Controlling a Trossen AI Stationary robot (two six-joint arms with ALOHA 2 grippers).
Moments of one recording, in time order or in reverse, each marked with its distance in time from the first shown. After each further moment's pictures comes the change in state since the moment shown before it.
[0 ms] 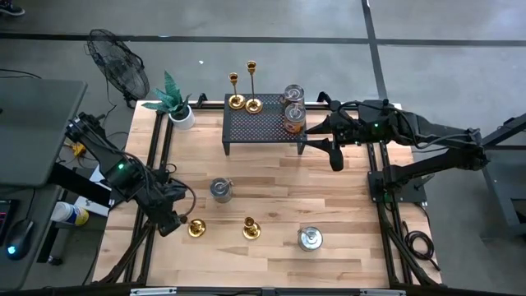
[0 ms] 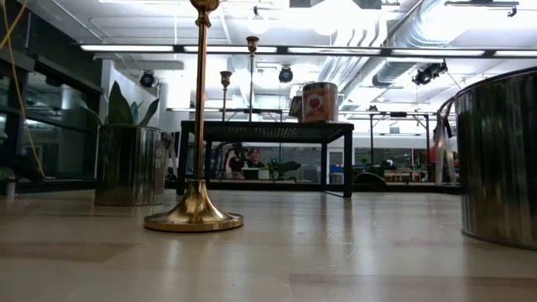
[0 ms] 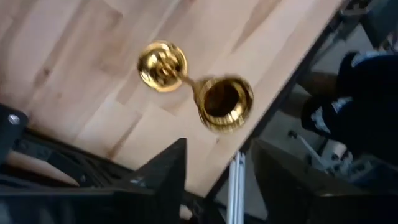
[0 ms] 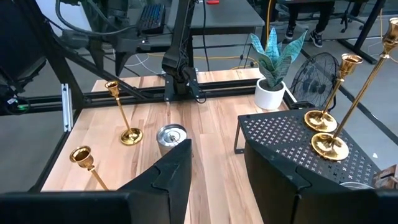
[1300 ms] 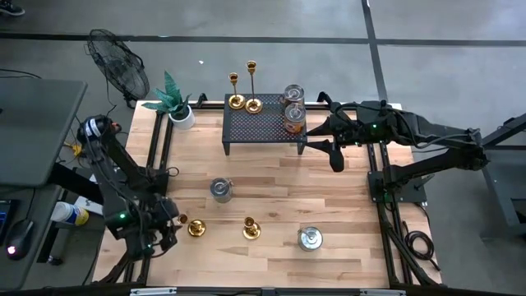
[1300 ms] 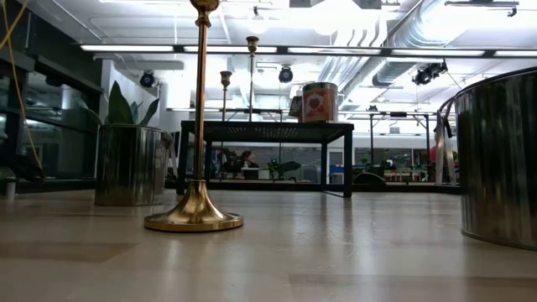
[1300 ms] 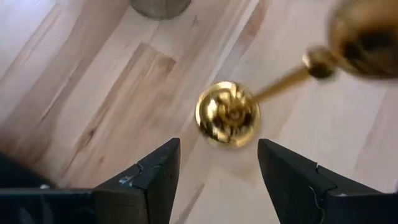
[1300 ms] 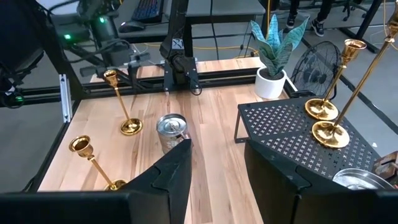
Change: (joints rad) left arm -0.452 0.159 -0.325 0.157 -0.570 -0.300; right arm 0.000 0.000 0.000 -0.043 0.001 0.009
